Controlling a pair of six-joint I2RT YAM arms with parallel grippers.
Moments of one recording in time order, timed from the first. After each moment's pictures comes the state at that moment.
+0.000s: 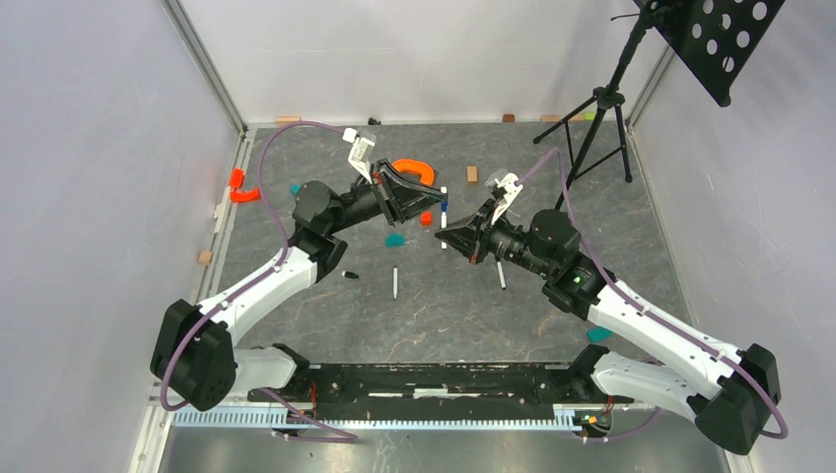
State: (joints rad) left arm -0.55 1.27 0.84 0.82 0.71 -0.82; right arm 0.78 0.99 0.77 0.20 -0.25 0.34
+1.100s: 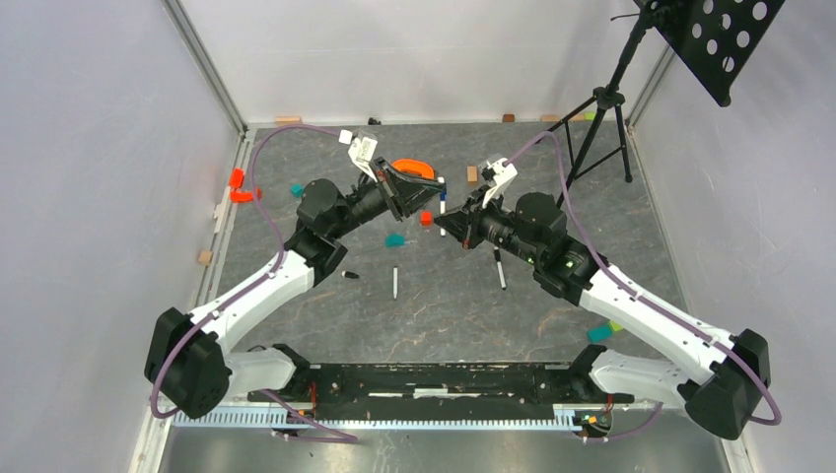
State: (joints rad) left arm -0.59 1.22 0.85 0.66 0.52 -0.69; right arm 0.78 1.08 0.91 0.06 -0.11 0.36
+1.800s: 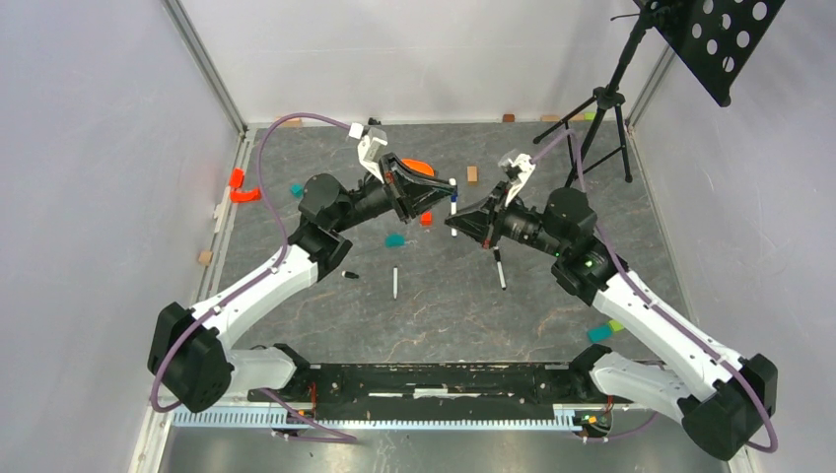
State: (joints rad) left arm -0.63 1.25 0.93 0.63 0.59 -0.59; right arm 0.64 1.03 0.88 0.09 -0.38 0.35
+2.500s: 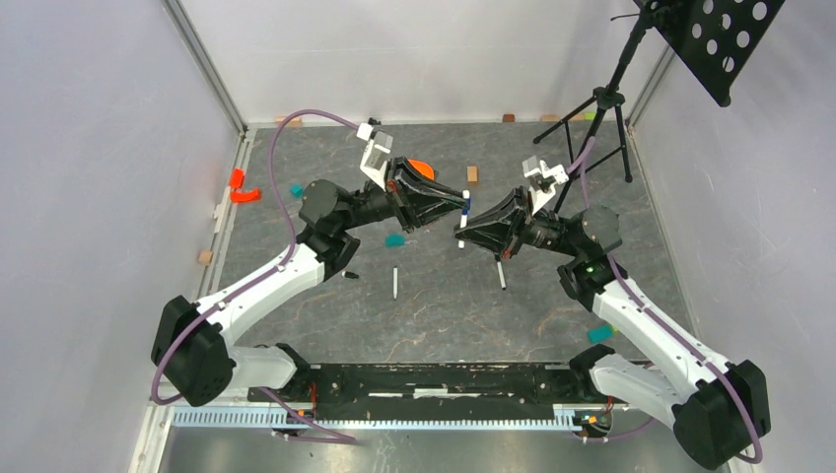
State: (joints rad) left arm -0.69 1.28 0.96 0.84 0.75 -0.68; right arm 0.48 0.98 0.69 0.67 -0.86 0.63
